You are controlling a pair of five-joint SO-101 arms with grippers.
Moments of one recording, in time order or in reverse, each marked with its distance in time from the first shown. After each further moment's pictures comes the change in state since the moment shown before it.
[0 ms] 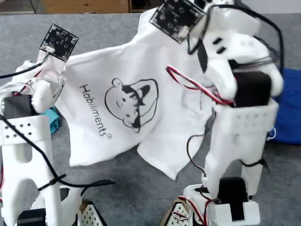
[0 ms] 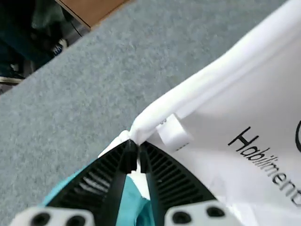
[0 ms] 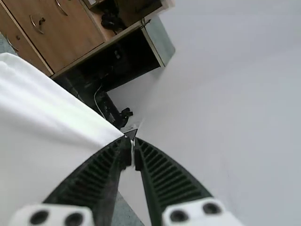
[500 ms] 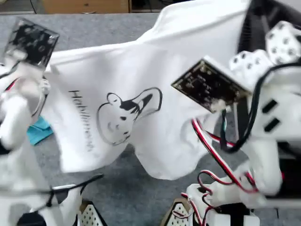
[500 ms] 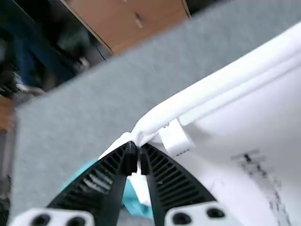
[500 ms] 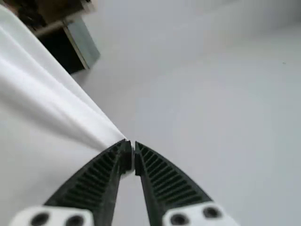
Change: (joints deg) left arm -1.1 -0.1 -34.9 36.7 2.5; right arm 6.4 -5.0 -29.7 21.7 6.2
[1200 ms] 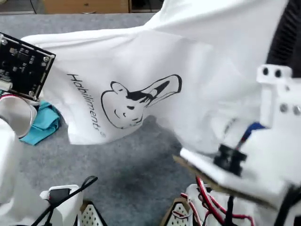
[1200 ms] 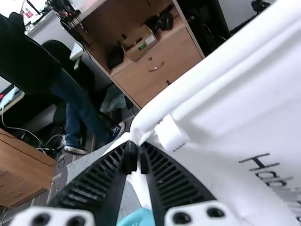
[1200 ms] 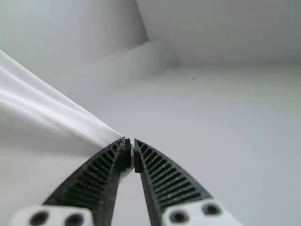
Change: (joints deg) left arm 3.4 -0.4 -25.6 0.1 -0.7; right arm 1.6 -2.6 -14.1 -18.5 2.8
